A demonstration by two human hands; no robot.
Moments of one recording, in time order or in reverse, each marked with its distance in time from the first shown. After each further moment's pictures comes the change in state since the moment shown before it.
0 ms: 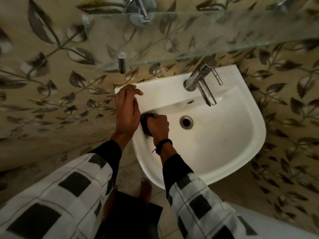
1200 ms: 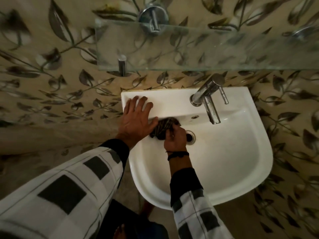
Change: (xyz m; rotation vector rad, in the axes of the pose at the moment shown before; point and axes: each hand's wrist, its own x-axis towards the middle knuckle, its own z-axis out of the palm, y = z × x) left_hand -0.012 -0.004 0.025 0.611 -0.266 0.090; right_hand 0.049 0.040 -0.050 0.101 0.035 -0.075
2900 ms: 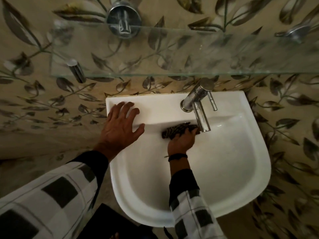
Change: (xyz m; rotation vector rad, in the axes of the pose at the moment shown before) left_hand 0.002 -0.001 0.006 0.059 0.005 -0.041; right_hand 0.052 -0.019 -0.032 1.001 0.288 0.231
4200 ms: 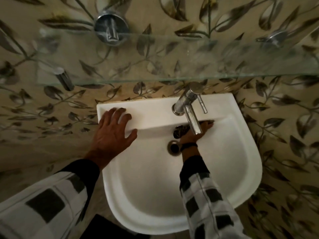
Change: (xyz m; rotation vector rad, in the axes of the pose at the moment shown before) left_hand -0.002 -0.001 0.003 -0.009 0.041 0.031; right_hand 0.084 -0.044 -0.012 0.018 -0.063 -0.545
